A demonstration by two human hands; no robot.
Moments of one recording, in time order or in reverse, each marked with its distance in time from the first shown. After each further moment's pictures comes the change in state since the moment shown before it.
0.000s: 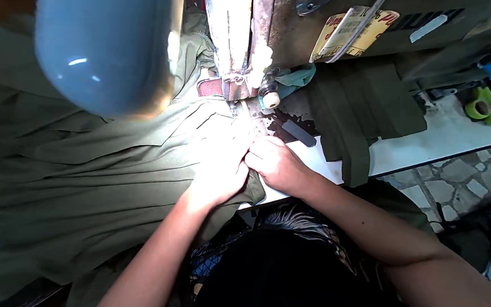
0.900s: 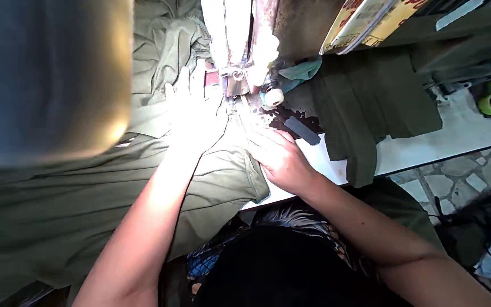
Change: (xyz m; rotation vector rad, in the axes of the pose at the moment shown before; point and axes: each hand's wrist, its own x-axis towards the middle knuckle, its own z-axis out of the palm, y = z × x) left_hand 0.056 -0.088 0.002 0.343 0.195 -0.076; right_hand -0.006 0.002 0.005 0.016 0.069 0.154
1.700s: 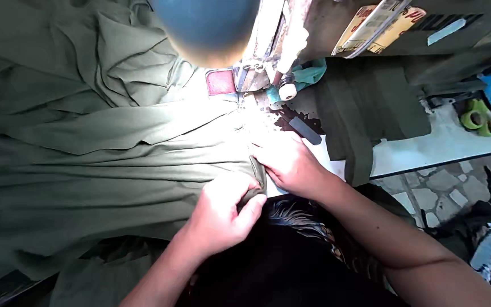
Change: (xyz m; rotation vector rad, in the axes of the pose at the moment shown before) left_hand -0.113 0.105 -0.079 -0.782 0.070 -0.030; right_hand 0.009 -0.013 -0.027 0.002 -0.118 -0.126
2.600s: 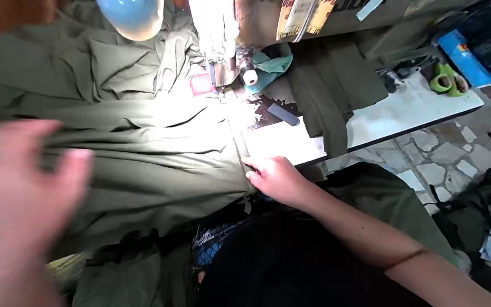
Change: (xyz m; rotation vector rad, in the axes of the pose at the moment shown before) left_hand -0.024 -0.013 -0.175 0.833 0.046 -0.242; right_hand -0.019 -0.066 -0.021 0.410 -0.378 0.742
